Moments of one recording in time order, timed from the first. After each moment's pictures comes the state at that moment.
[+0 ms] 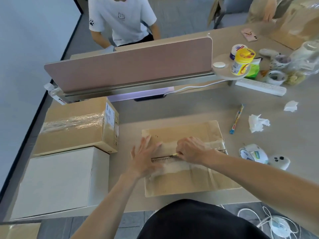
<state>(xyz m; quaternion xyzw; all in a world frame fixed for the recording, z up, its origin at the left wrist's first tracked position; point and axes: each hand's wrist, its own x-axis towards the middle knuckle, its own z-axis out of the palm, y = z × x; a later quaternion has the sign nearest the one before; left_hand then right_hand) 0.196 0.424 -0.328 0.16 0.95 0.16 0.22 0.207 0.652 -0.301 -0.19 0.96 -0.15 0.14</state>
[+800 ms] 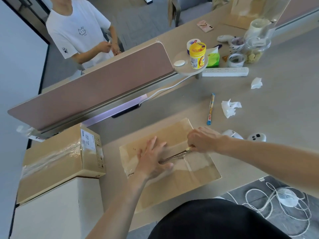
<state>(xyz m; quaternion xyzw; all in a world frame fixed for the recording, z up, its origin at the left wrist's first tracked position) 0.191 0.527 -0.306 0.24 0.93 0.10 0.25 0.235 0.770 -0.284 -0.15 0.97 -0.08 0.17</state>
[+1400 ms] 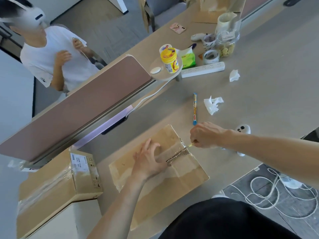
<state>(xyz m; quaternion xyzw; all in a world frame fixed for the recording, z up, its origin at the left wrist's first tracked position) 0.178 0.580 -0.297 0.27 0.94 0.06 0.21 0.263 0.836 -0.292 -0.04 0.97 -0.15 0.16</state>
